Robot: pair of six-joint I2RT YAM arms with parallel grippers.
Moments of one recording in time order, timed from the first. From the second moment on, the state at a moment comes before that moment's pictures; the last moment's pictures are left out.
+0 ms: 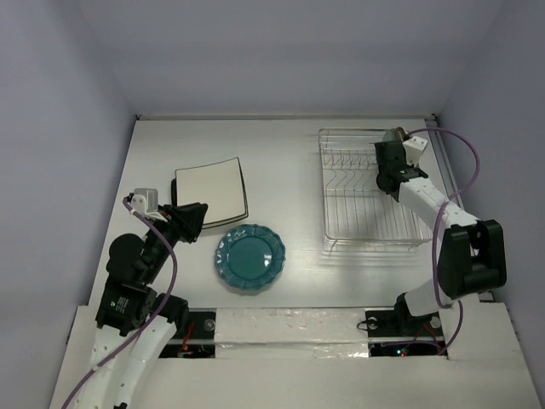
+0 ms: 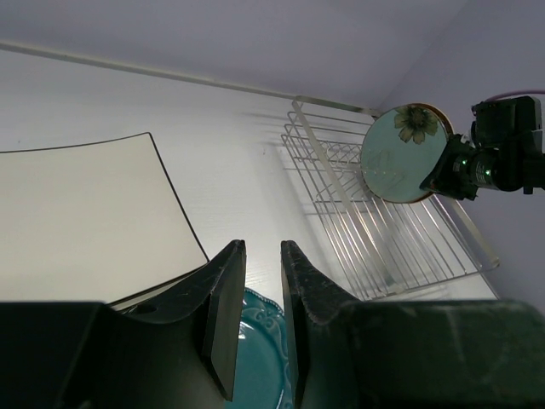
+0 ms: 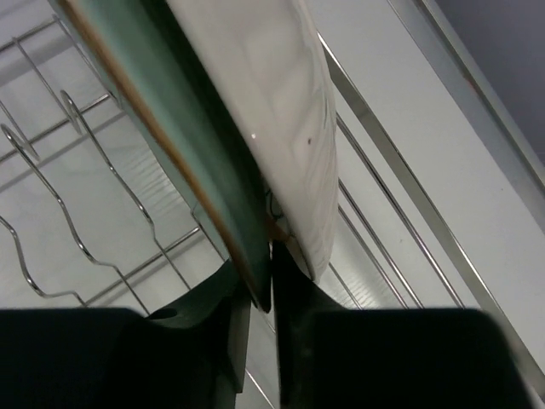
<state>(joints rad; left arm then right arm) -0.31 0.31 0.65 -0.34 0.11 -0.47 0.18 1.51 1.07 -0.39 0.70 0.49</state>
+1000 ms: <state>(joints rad) -0.31 0.31 0.65 -0.34 0.11 -0.47 0.26 1.11 1.20 -0.58 0.53 0.36</state>
